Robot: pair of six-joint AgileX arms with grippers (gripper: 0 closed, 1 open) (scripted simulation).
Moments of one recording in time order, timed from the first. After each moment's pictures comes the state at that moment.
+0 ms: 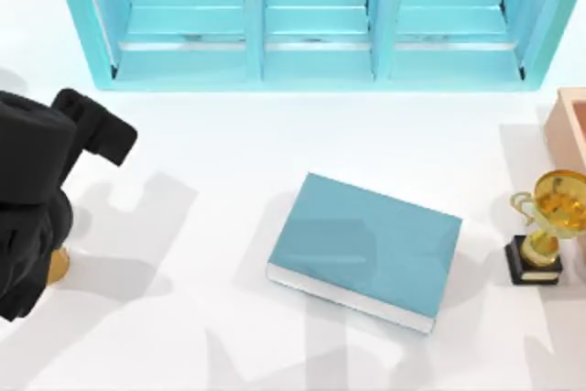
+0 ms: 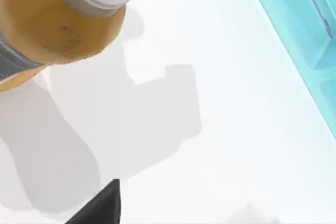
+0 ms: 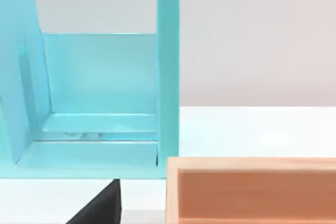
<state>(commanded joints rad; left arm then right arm) -0.57 0.95 0.68 -0.55 -0.40 -1.39 0.00 0.00 0.00 0.00 0.00 0.00</state>
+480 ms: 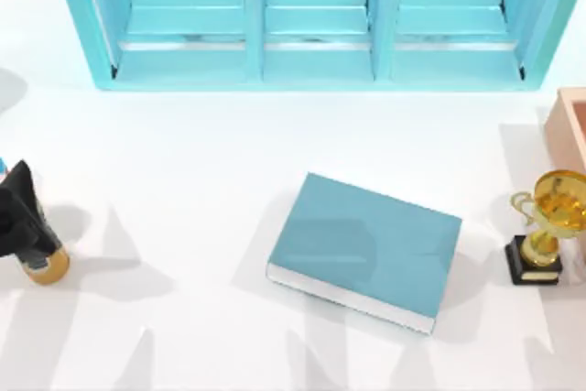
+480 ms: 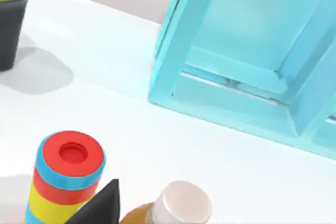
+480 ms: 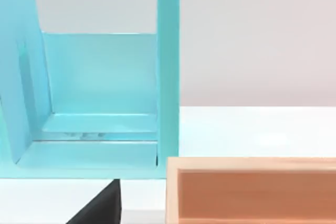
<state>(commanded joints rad) -0.17 0.30 0.23 -0.17 -0.11 -0.37 0.00 0.00 0.00 0.00 0.00 0.00</state>
